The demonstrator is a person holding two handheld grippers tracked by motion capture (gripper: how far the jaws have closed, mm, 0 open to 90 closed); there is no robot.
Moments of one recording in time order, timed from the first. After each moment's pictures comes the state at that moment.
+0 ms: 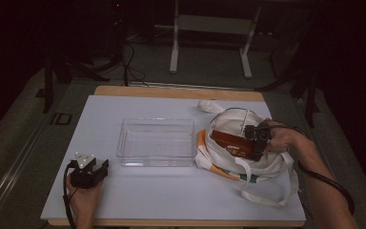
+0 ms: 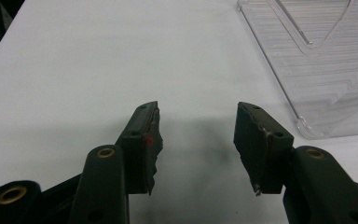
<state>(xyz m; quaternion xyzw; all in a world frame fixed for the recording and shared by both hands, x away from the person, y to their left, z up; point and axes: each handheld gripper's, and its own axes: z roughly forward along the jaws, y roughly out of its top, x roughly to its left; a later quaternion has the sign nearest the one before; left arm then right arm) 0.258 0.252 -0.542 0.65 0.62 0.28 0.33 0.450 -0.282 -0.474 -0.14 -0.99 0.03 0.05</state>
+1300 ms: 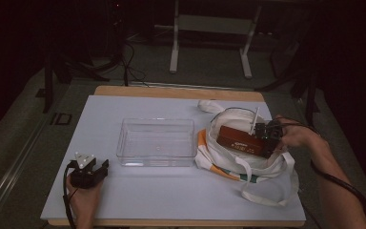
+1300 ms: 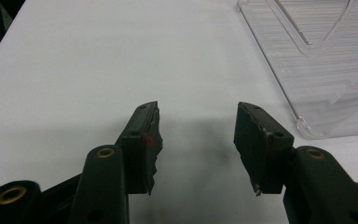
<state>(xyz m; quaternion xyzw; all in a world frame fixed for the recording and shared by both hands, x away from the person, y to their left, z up) 0.258 0.252 -0.542 0.65 0.62 0.28 0.33 0.437 -0.304 -0.442 -0.13 -0.99 0.04 0.02</state>
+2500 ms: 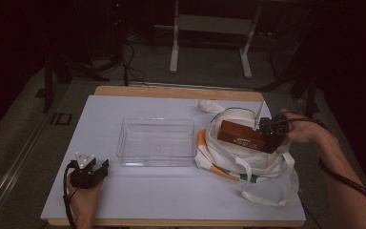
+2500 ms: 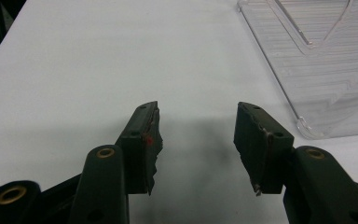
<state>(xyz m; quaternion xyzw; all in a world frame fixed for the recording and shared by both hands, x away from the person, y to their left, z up) 0.258 0.251 -0.542 0.65 0.62 0.29 0.33 0.427 -0.302 -0.405 -0.11 -0.99 0.02 -0.01</state>
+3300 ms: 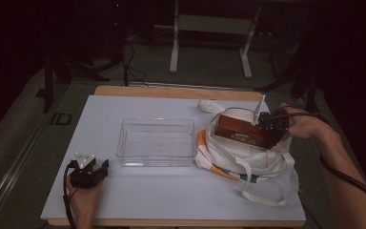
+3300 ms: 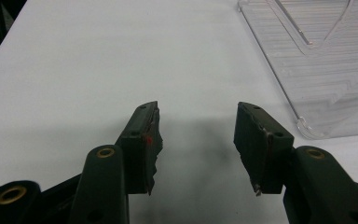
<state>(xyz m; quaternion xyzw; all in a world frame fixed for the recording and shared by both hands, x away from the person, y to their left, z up) 0.257 0.251 -0.542 0.65 0.62 0.29 0.33 0.425 -0.289 -0.379 -0.10 -0.99 0.01 -0.02</state>
